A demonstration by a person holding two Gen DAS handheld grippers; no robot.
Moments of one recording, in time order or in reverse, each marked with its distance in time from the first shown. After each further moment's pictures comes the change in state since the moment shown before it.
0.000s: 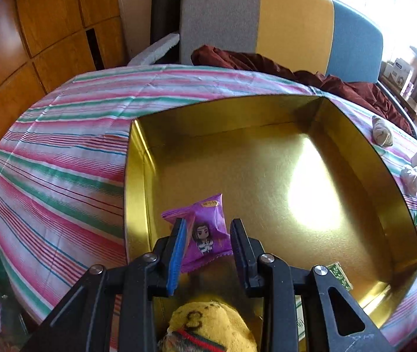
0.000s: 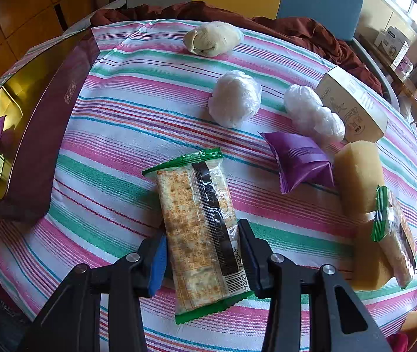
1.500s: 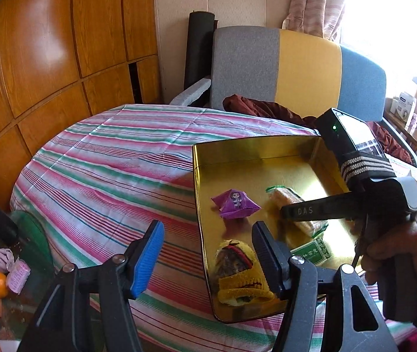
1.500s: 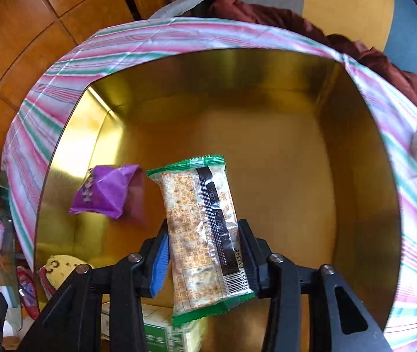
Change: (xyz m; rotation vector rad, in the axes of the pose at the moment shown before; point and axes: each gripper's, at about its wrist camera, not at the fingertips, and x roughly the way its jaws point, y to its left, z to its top) left arm -0.102 0.023 -0.057 -0.082 -0.215 0.090; right arm 0.041 0.262 0.134 -0.109 0.043 0.254
